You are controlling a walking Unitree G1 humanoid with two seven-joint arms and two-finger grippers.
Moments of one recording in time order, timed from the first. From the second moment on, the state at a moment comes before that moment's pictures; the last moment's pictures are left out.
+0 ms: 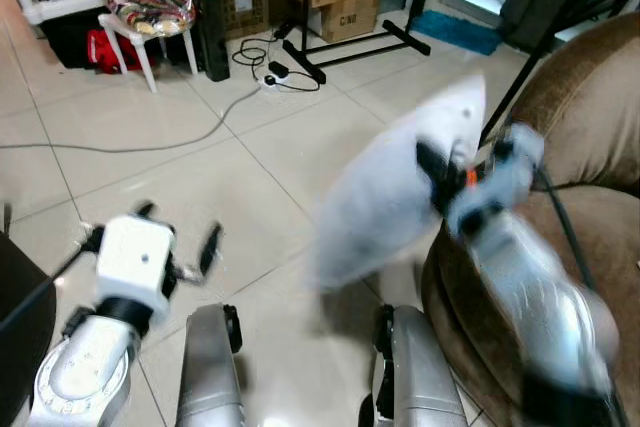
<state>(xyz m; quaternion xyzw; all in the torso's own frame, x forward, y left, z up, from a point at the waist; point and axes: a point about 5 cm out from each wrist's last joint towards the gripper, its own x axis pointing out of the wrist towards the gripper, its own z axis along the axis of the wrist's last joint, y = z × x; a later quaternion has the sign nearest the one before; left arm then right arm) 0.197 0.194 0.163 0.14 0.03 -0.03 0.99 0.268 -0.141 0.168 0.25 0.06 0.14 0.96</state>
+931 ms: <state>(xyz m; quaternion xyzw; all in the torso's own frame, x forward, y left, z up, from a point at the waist) 0.236 0.199 0.159 0.17 0.00 0.02 0.99 0.282 -0.120 0.148 0.20 0.10 0.12 0.97</state>
